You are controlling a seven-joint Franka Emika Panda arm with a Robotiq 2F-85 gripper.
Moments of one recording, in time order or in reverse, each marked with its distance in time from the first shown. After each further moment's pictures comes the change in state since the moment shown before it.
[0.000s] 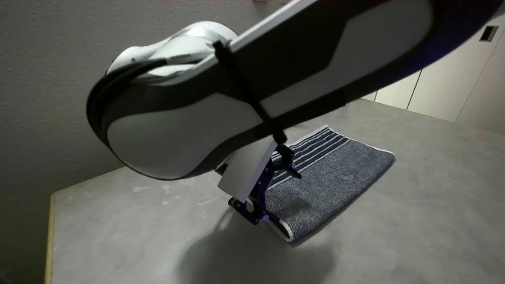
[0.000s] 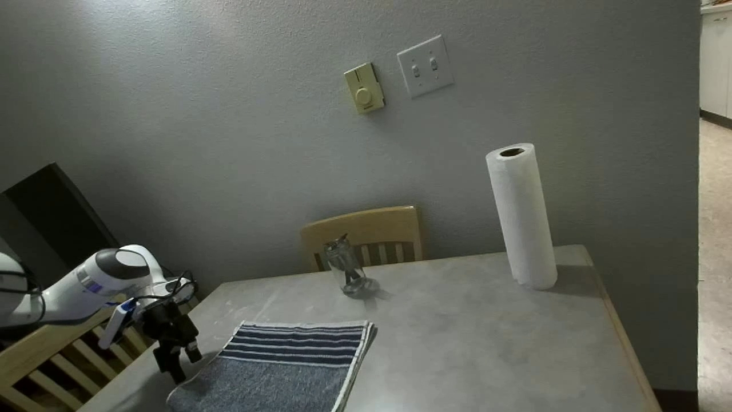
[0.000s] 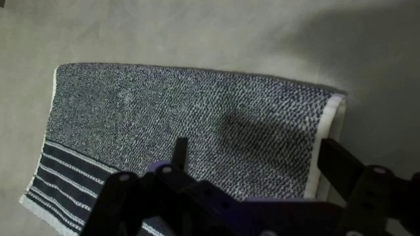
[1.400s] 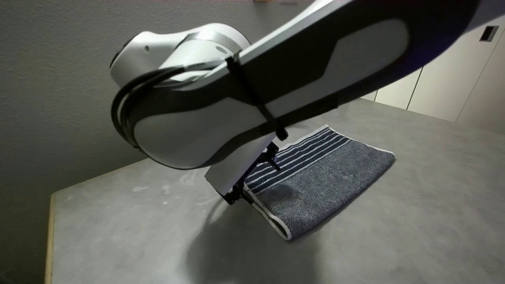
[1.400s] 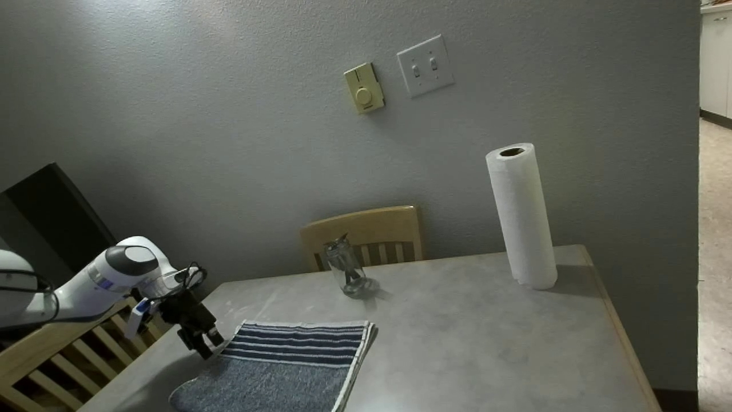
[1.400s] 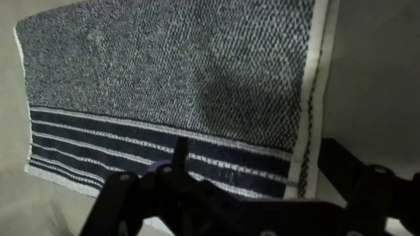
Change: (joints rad) arm -0.013 0.018 -0.045 0.025 -0.014 0.220 0.140
